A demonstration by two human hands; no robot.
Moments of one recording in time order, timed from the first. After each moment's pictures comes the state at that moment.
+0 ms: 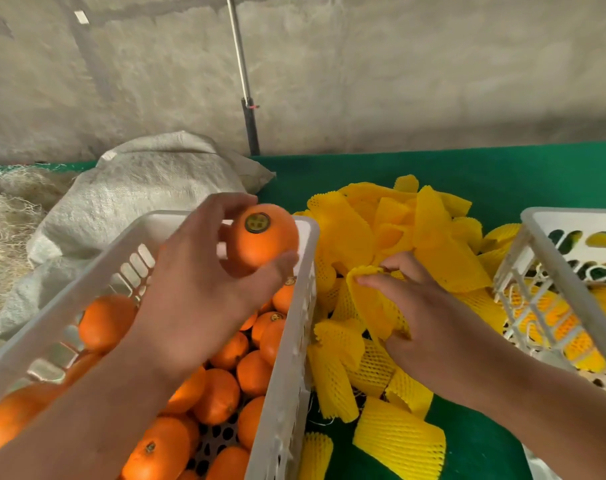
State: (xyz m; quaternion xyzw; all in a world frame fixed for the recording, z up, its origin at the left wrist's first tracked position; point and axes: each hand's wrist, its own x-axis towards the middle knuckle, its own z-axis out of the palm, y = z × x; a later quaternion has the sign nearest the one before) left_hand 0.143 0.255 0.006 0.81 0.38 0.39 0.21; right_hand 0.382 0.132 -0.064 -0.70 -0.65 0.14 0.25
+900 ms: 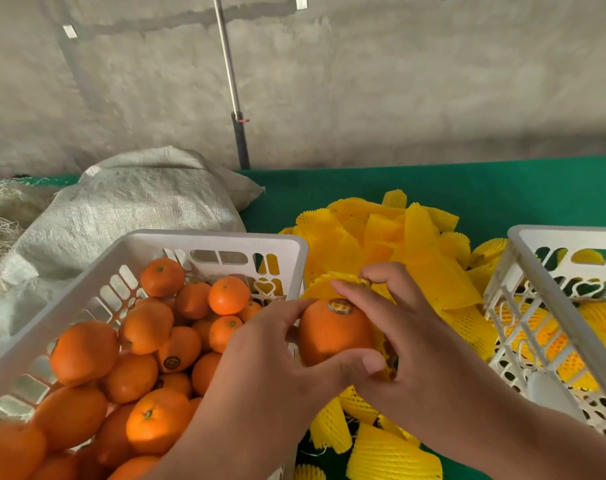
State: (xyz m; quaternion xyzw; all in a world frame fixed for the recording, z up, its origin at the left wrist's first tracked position) left_hand 0.182 0.207 -0.025 0.75 0.41 0.26 0.44; right_hand 0.362 0.128 -0.049 -0.63 -0.70 0.07 0.33
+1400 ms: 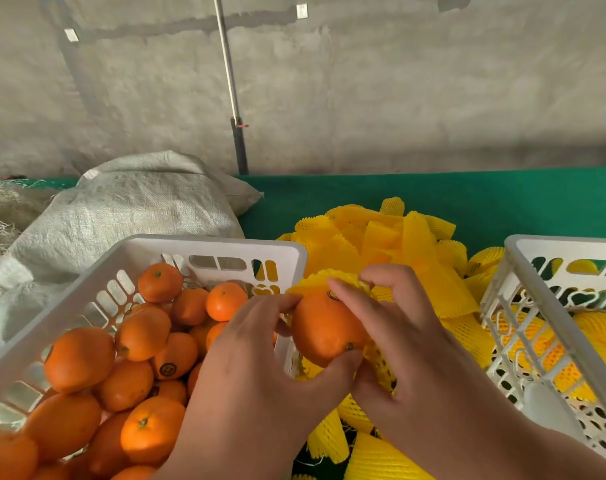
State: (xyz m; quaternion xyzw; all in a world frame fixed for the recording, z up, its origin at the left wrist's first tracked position) left_hand 0.180 0.208 -0.027 0.82 0.41 0.33 0.23; right_hand 0.348 0.122 -0.032 -0.64 -0.70 0.01 0.31
